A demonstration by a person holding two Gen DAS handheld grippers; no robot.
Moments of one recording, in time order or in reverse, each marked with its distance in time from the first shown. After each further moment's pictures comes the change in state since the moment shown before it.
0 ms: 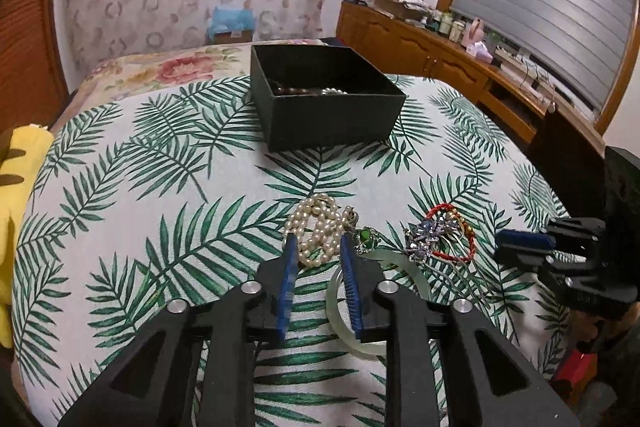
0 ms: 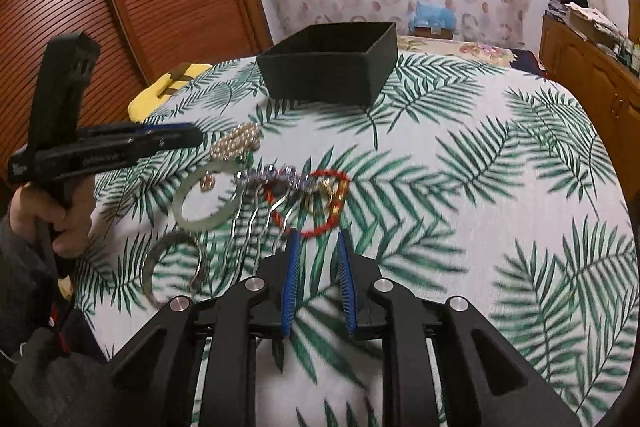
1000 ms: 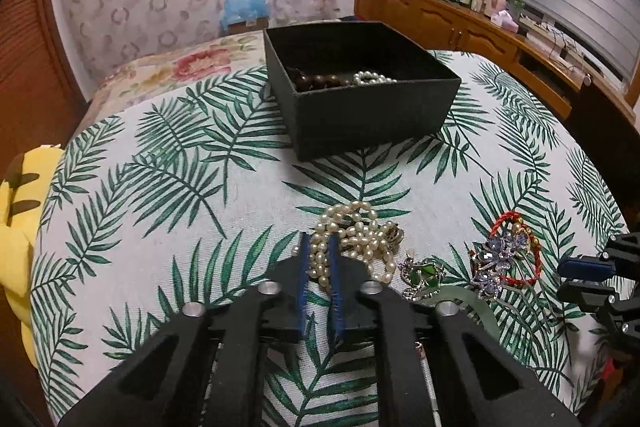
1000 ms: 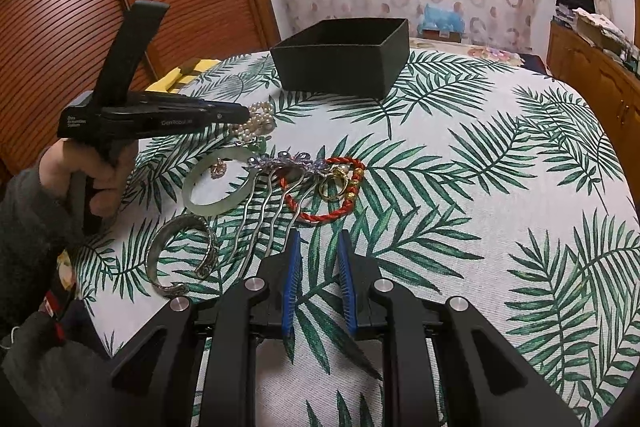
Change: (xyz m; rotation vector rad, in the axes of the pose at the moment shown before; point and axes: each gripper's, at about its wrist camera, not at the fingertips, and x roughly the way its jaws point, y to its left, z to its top) left arm 0.035 0.009 0.021 0.056 0.070 0.125; right arm 0.001 0.007 -0.007 -0.028 -0.008 0.020
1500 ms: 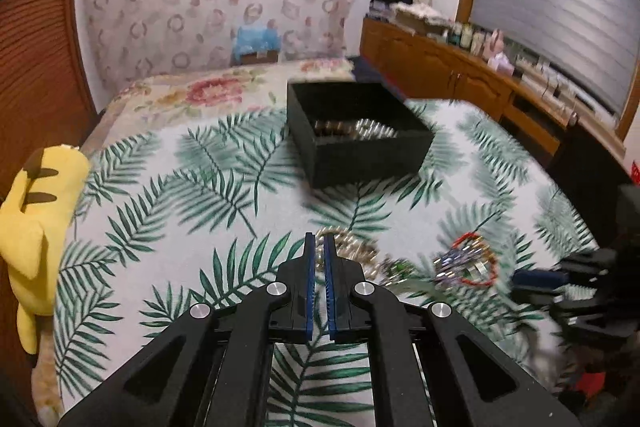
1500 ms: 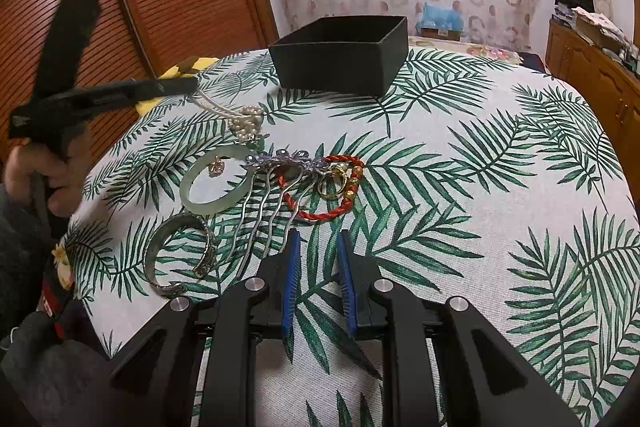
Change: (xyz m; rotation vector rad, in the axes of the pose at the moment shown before) left arm -0.069 0.007 -0.007 -0.065 -0.153 -0.021; right arm 0.001 0.000 -0.001 0.003 0.007 -0.006
